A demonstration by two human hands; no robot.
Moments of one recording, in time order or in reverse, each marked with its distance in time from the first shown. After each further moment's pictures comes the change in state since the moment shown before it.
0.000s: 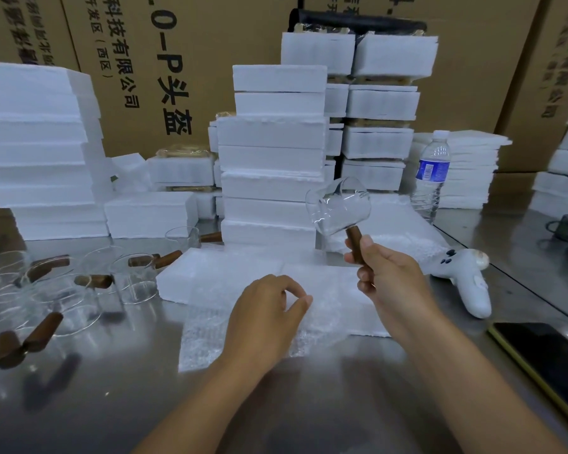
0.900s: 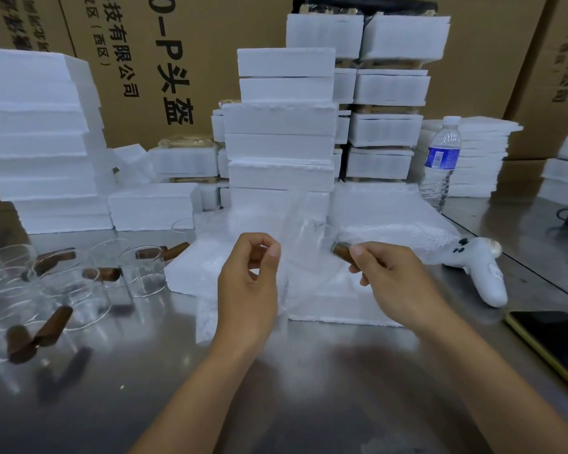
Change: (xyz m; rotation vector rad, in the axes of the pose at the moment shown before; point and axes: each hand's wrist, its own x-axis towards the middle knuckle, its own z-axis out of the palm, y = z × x) left_hand 0.004 0.000 -0.022 -0.549 0.293 -0.051; right_hand -0.001 0.010 -0.006 -0.735 -0.146 -0.336
